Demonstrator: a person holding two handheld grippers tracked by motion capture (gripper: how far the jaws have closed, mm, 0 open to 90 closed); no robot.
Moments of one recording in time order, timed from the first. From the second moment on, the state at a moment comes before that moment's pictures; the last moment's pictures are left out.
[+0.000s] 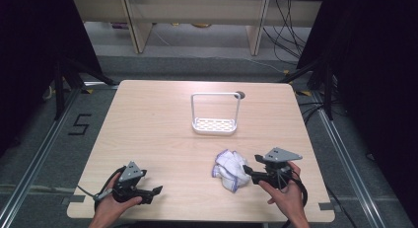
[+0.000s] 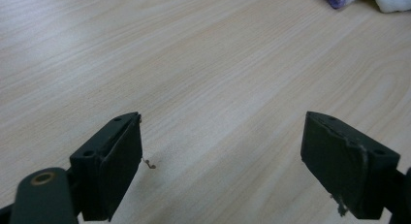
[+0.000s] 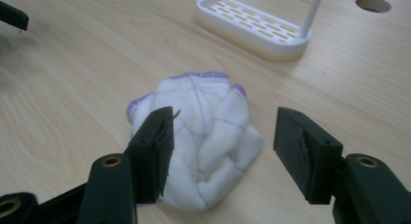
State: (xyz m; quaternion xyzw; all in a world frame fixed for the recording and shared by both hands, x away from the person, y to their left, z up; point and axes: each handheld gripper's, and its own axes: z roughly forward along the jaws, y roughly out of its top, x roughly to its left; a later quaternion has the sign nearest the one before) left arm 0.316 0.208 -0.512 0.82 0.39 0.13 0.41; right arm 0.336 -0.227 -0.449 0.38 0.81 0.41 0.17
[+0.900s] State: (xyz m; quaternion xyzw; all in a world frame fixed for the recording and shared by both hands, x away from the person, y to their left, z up) left arm 0.316 0.208 -0.512 0.82 0.39 0.14 0.40; right arm 0.374 -0.147 -0.476 0.30 0.89 0.30 0.18
